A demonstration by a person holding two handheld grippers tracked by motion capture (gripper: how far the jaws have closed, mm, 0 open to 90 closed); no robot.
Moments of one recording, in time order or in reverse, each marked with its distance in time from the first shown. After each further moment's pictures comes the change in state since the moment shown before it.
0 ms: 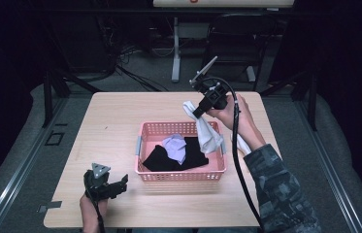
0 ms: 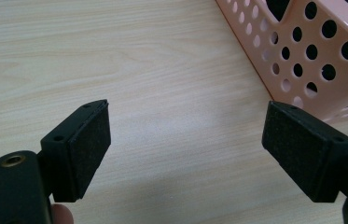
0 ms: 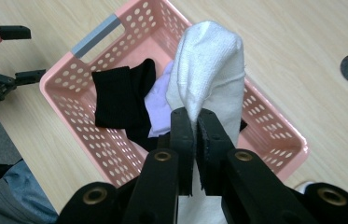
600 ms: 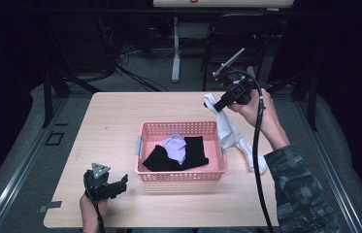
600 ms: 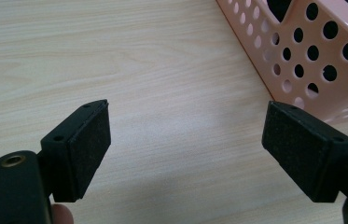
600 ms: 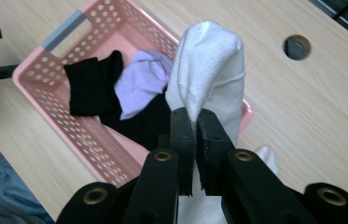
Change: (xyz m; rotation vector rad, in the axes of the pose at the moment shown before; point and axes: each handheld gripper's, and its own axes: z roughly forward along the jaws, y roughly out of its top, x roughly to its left) left arm 0.000 0.000 0.000 -0.001 0.003 0.000; right arm -0.026 -0.029 -0.044 -0.025 -0.079 0.065
